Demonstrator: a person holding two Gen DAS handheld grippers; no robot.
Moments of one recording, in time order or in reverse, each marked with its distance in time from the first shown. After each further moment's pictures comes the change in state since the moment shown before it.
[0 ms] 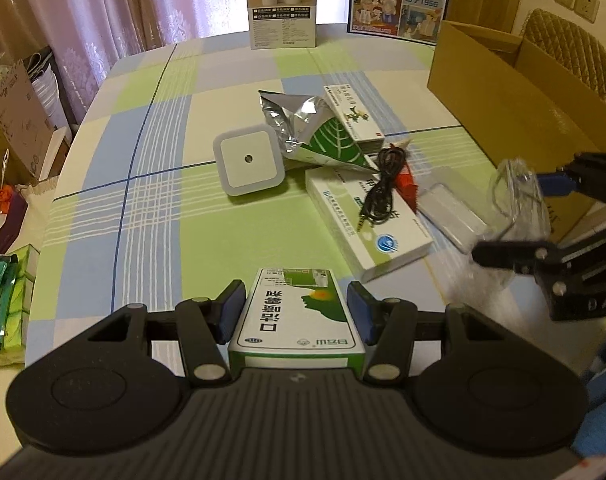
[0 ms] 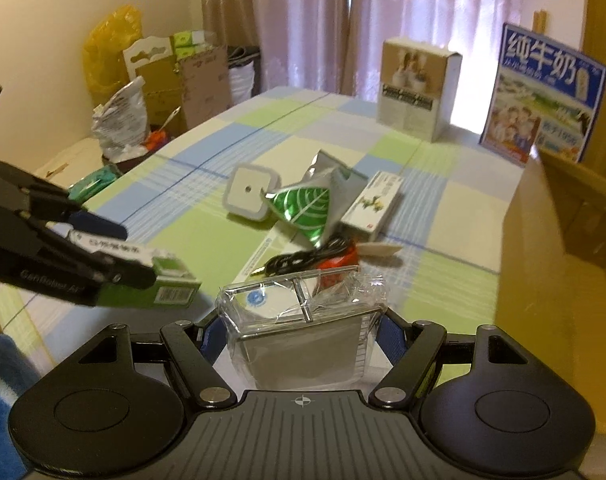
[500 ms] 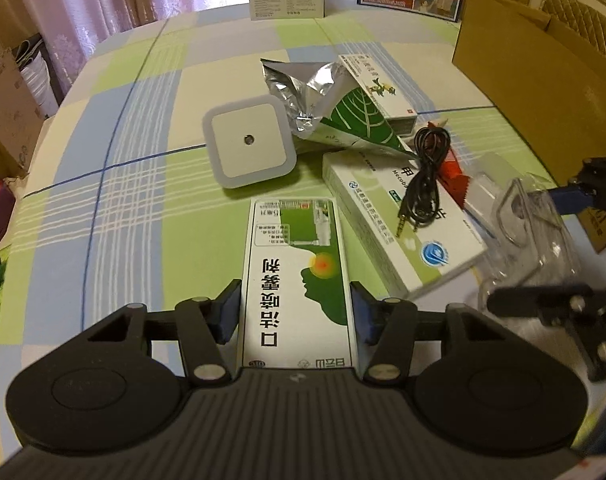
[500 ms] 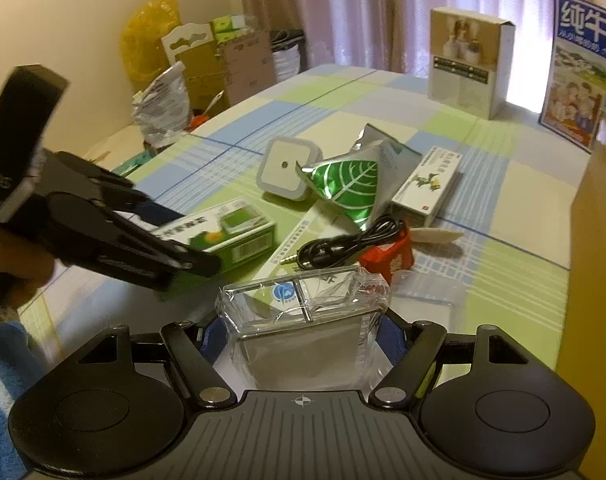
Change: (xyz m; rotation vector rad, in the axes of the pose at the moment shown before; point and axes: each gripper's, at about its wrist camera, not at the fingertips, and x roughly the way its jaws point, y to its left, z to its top) left arm 0.065 0.014 0.010 0.001 0.049 0.003; right arm 0.048 -0.008 -0.009 0.005 0.052 0.165
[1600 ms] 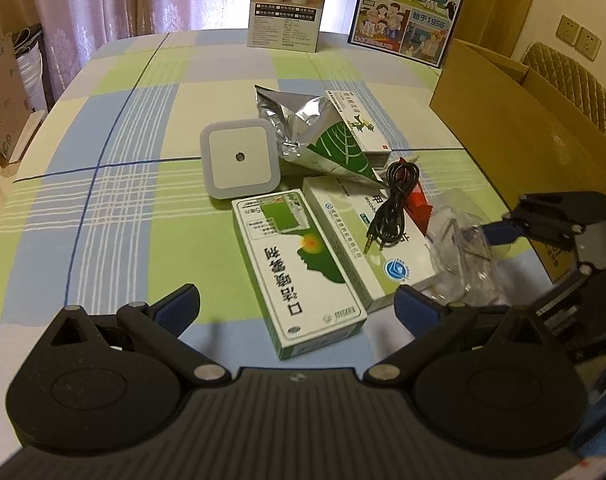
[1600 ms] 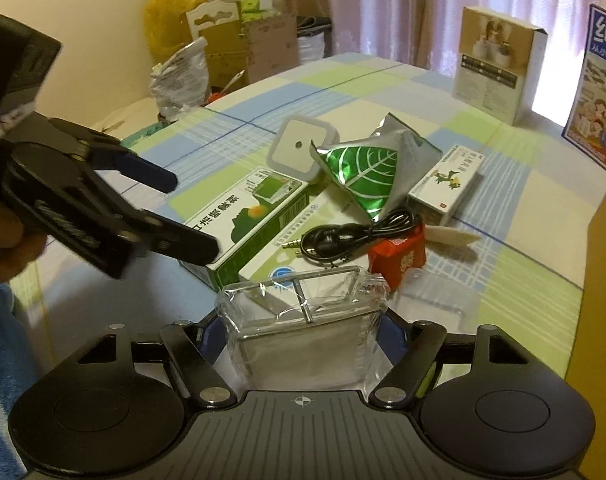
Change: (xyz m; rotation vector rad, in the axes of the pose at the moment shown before) left arm -0.017 0.008 -0.009 -0.085 -0.099 -0.116; right arm 0.020 -0.003 -0.002 -0.087 0.039 0.028
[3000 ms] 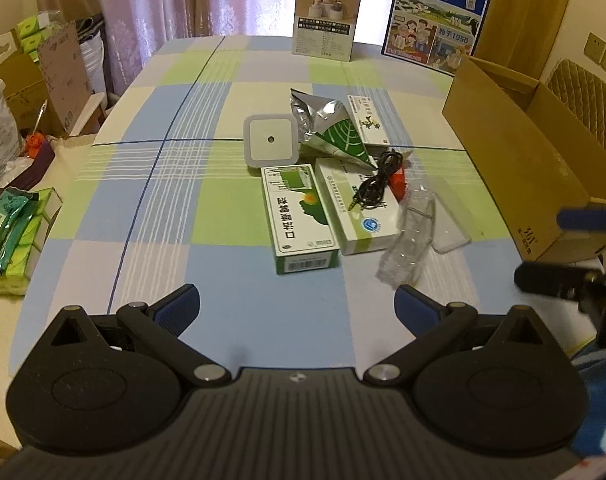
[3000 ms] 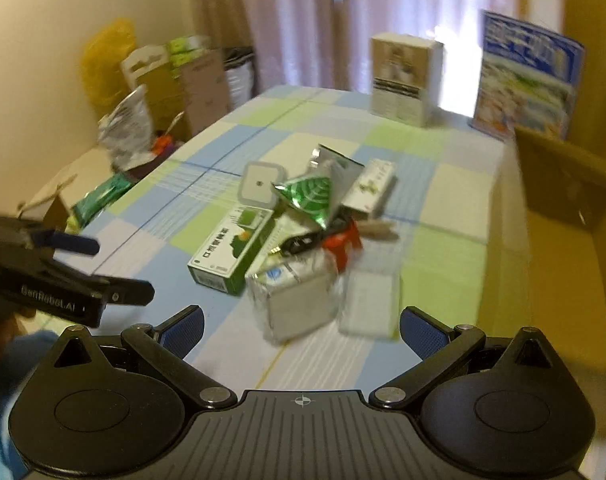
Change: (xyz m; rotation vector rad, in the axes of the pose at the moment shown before) left arm -0.092 -0.037 -0.037 -0.082 0.011 0.142; right arm -0.105 0.036 0.007 0.104 -0.054 -0.150
